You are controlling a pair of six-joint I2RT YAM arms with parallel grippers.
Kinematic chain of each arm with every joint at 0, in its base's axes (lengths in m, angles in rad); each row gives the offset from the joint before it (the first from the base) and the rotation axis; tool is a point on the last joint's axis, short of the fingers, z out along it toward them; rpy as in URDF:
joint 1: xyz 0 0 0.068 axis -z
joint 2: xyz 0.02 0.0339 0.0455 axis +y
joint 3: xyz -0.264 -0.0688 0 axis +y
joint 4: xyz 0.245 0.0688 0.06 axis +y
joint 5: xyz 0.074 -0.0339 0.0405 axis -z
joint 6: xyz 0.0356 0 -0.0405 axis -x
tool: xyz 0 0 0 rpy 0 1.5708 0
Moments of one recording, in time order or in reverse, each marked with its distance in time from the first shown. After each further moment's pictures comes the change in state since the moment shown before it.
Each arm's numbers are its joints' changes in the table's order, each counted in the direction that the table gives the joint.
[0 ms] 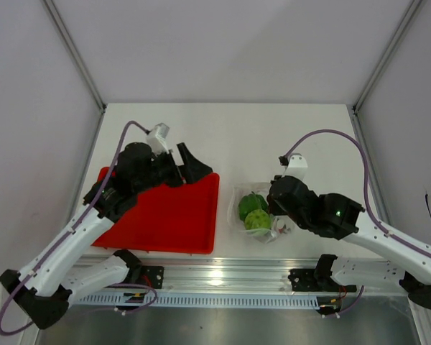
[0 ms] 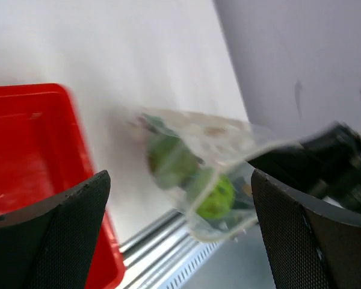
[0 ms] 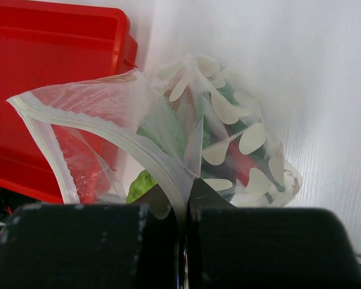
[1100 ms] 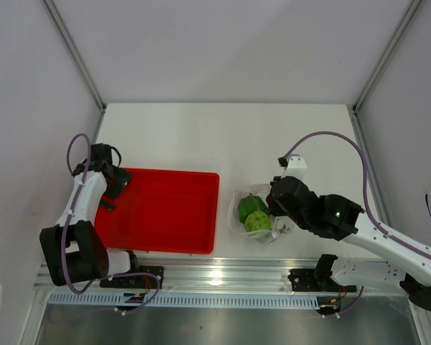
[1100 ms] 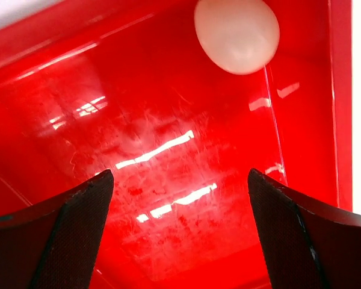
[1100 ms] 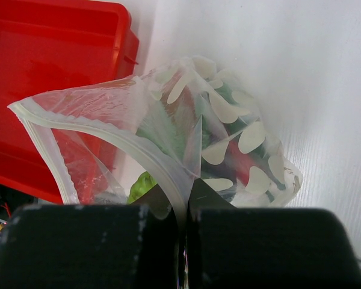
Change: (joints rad) left arm -0.852 0.342 0.142 0.373 -0.409 0.186; right arm 0.015 -0.015 0.034 -0.032 -0.029 0.029
